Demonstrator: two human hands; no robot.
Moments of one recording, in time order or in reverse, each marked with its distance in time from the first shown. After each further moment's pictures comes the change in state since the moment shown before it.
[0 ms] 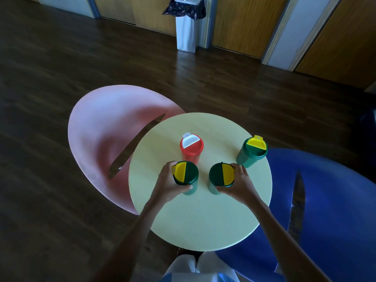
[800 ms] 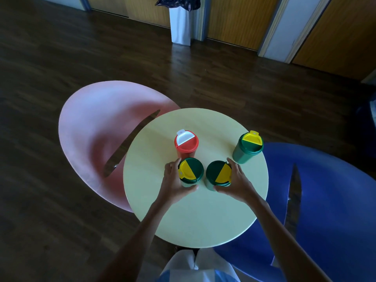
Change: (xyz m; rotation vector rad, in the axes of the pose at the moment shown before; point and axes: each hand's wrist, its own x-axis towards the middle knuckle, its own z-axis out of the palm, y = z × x) left_hand 0.004 -0.011 0.038 0.089 -0.046 0.083; right_hand 0.003 0.016 -0.002 -0.114 -0.127 0.007
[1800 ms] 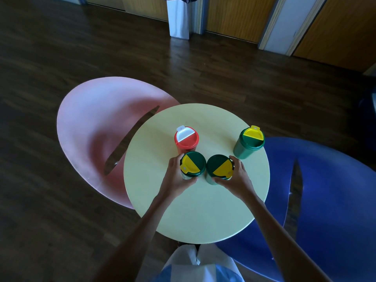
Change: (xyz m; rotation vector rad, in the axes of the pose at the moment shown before) left_hand 0.010 0.002 0.001 -0.051 0.012 0.040; right_hand -0.002 -0.006 0.013 0.156 0.150 0.090
